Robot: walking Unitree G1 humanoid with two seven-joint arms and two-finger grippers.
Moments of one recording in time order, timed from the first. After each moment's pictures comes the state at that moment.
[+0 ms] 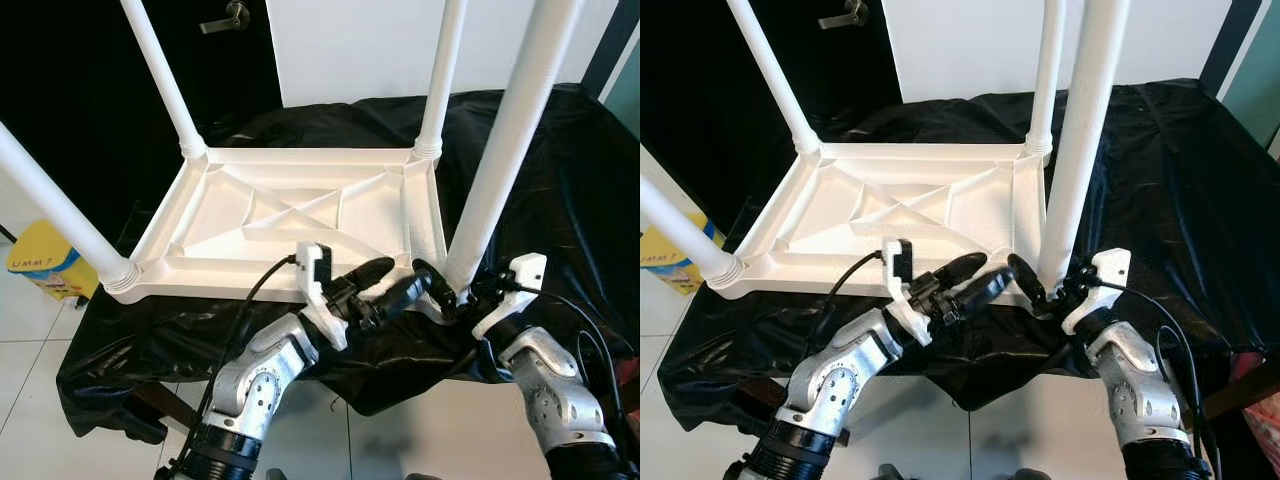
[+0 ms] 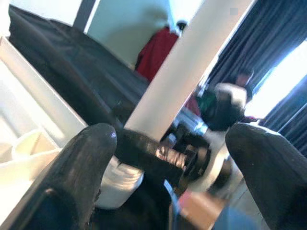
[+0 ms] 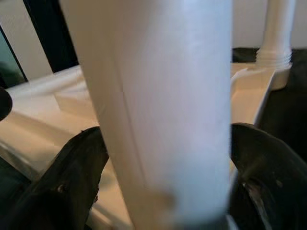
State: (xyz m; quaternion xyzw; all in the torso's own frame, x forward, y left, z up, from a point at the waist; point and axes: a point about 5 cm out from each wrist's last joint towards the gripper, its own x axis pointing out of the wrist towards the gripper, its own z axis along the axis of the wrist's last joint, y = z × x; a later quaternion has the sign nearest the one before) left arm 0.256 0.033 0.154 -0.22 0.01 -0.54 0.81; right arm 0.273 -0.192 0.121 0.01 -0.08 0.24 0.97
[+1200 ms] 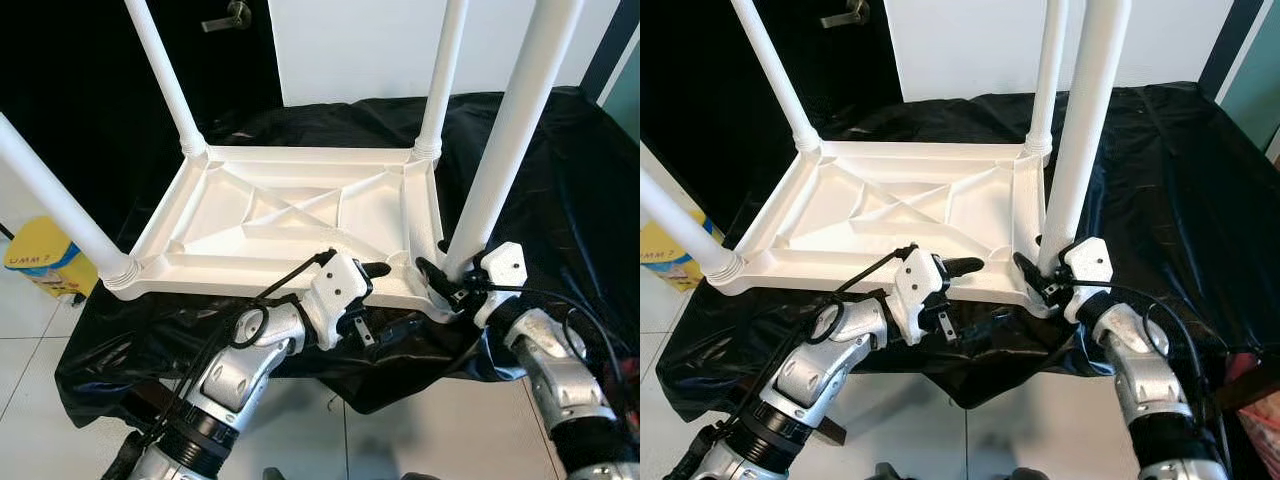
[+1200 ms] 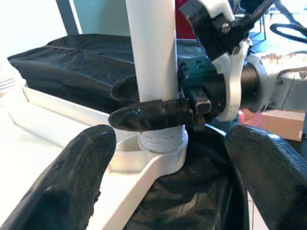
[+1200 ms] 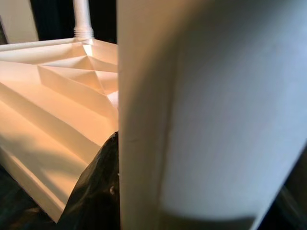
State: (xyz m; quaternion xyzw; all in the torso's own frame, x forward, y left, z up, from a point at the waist) left arm 0.262 0.037 0.159 0.08 -0.06 -0.56 0.82; right arm 0.290 -0.184 0.124 -0.09 -0.08 0.21 0.97
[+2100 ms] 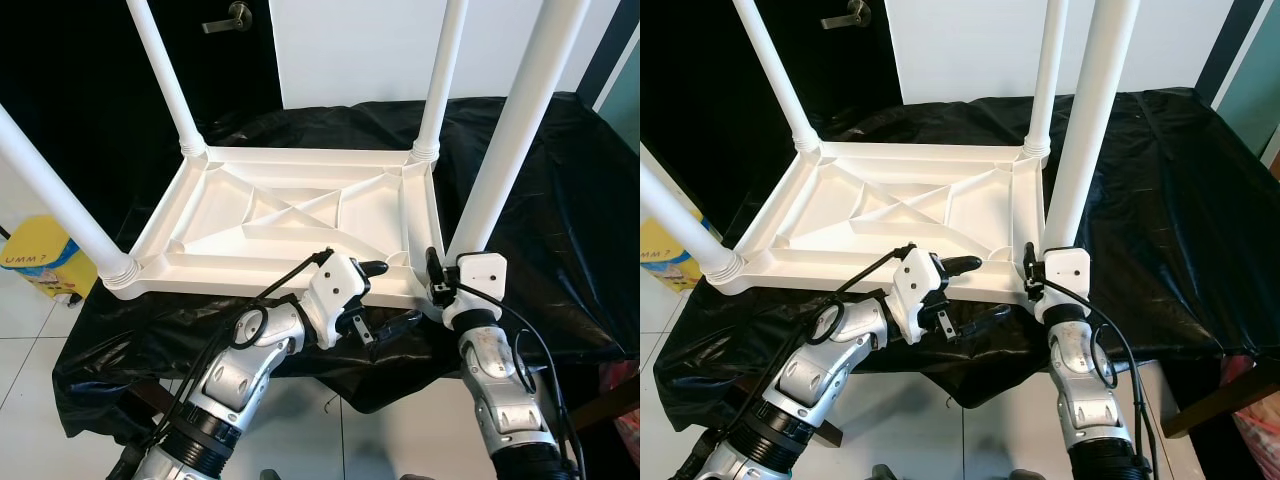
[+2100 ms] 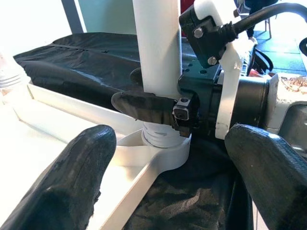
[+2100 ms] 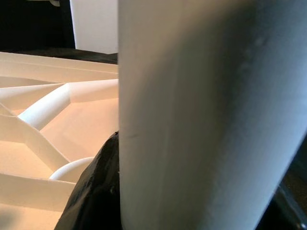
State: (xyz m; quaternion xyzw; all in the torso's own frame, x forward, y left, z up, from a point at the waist) left arm 0.264 0.038 0.155 0.09 -0.05 -0.55 0.83; right arm 0.281 -0.151 0.114 -0.05 -0.07 -0.02 1.00
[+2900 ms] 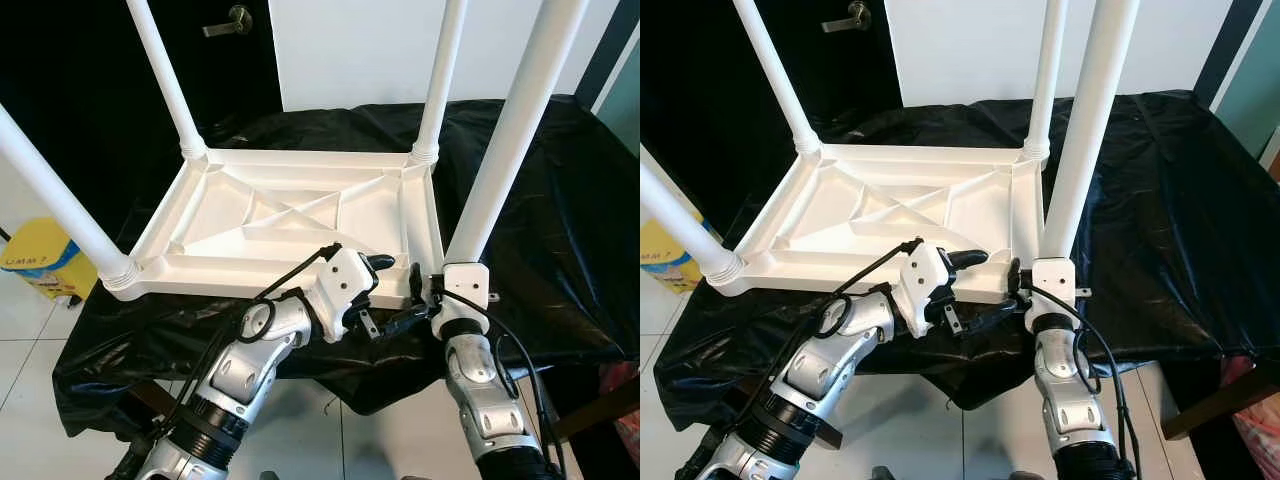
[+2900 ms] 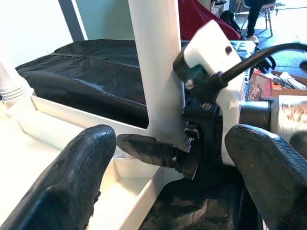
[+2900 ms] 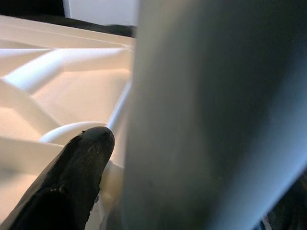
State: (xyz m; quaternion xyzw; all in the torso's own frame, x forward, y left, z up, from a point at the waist) left arm 0.268 0.030 0.159 0.10 -0.07 -0.55 0.82; right arm 0.281 -0.154 0.104 -0.08 -0.04 -0.04 1.00
